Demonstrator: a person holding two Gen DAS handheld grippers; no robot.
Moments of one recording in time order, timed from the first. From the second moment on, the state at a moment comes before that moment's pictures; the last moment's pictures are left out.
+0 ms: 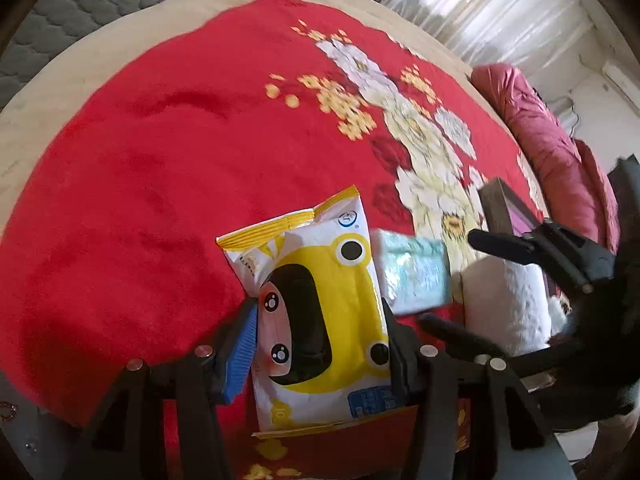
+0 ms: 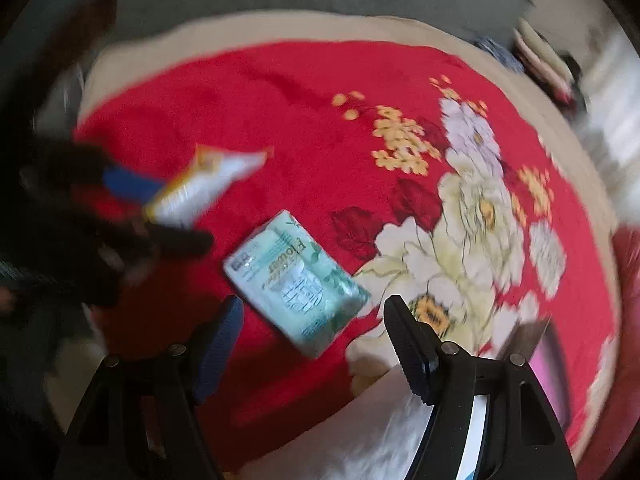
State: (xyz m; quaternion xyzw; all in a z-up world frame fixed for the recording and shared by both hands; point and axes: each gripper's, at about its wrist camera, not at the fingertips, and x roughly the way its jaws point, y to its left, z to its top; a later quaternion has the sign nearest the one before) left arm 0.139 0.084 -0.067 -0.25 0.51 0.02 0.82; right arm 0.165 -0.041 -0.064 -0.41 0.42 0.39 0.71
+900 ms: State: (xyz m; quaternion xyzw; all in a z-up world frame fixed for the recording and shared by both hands) left arm 0.130 0.073 -0.037 -0.21 0.48 0.01 0.85; right arm 0.160 -0.083 -0.006 -0.24 0.40 0.37 0.80
